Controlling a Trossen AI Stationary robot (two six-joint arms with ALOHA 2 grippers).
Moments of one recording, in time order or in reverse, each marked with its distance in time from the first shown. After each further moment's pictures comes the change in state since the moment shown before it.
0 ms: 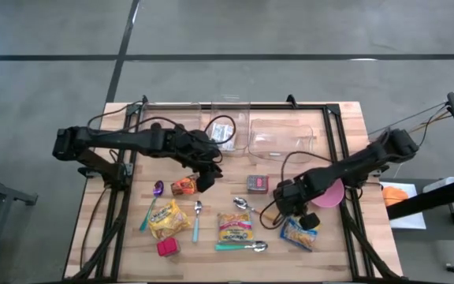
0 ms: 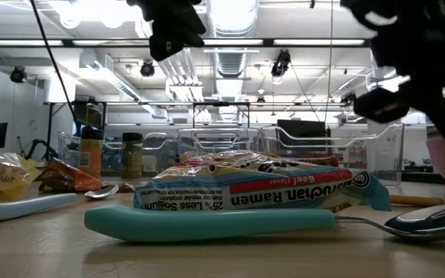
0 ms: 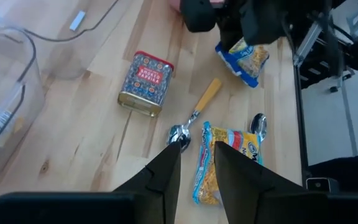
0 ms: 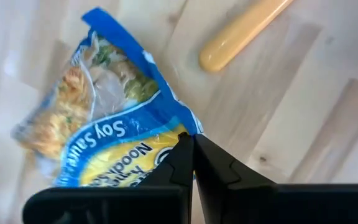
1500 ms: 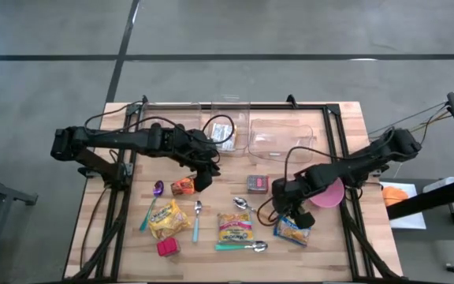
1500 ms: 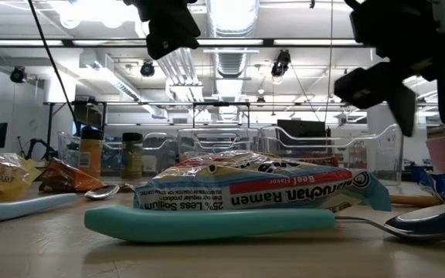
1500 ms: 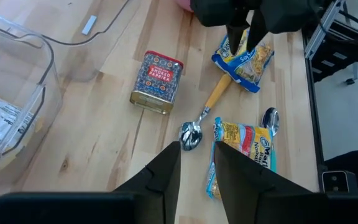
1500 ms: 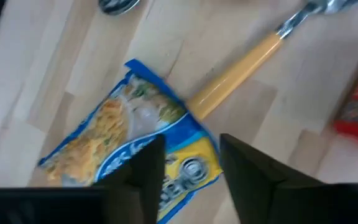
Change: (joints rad) left arm 0.002 -0.018 0.000 -0.039 -0.036 0.050; right arm -0.022 -0.016 0.046 0.067 0.025 -0.023
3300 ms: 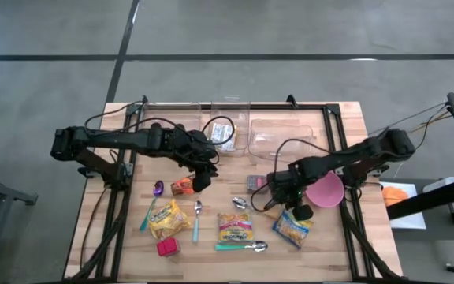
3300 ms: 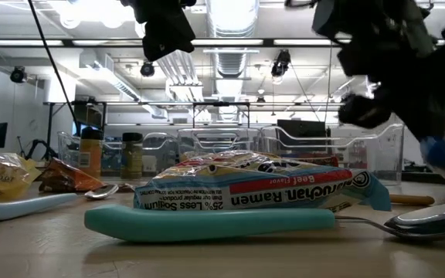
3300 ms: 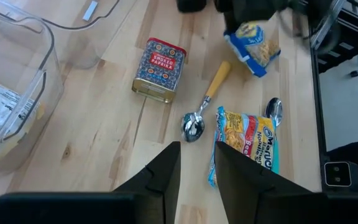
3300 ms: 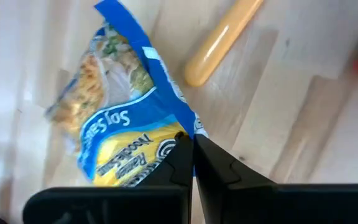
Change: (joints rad) left arm 0.000 0.000 0.000 -0.039 0.004 0.000; right arm -0.139 0.040 -0.014 -0.097 -0.152 -0.012
